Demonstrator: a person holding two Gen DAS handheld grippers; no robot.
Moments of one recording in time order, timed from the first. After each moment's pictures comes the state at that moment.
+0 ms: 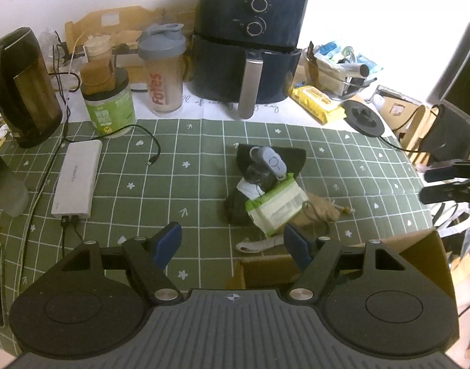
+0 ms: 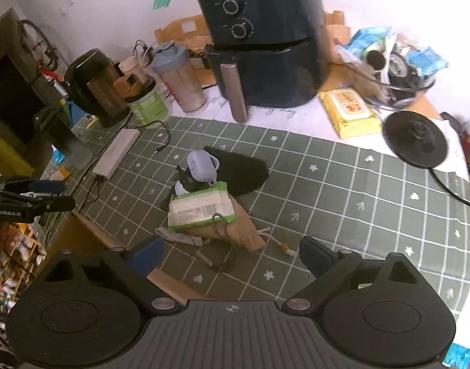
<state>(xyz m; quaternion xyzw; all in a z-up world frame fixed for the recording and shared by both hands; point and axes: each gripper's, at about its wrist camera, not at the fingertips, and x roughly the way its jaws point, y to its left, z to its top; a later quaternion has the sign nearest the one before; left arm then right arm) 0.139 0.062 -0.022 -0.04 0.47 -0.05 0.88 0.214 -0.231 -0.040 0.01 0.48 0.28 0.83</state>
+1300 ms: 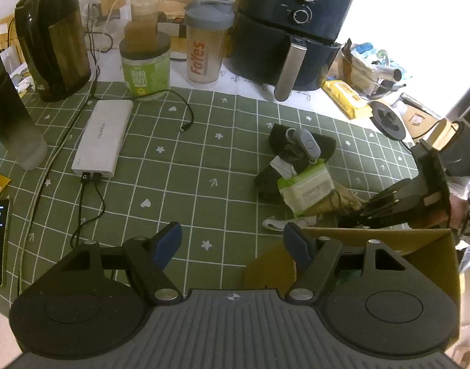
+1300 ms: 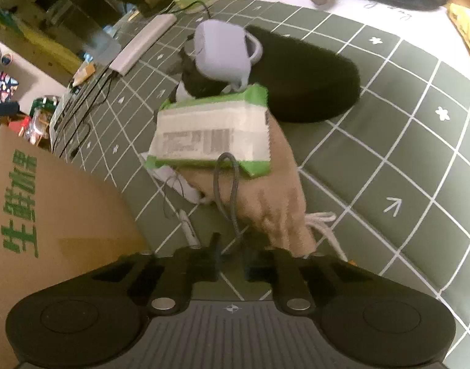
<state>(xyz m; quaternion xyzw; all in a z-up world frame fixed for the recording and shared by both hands) 0.124 0.102 -0.035 -0.09 0.50 -0.01 0.86 0.287 -0.153 -0.203 -0.06 0.59 0.44 0.68</state>
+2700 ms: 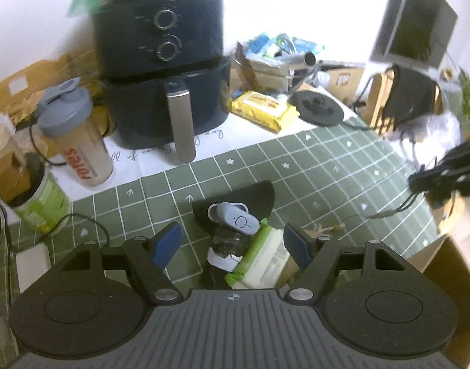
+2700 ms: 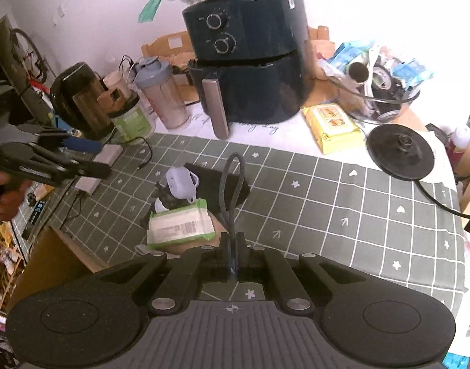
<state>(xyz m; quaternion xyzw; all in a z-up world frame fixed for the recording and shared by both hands) 0.232 0.026 -0.042 0.09 0.44 -0.20 0.87 0.212 -0.238 -0.045 0.01 0.45 0.25 0.86</state>
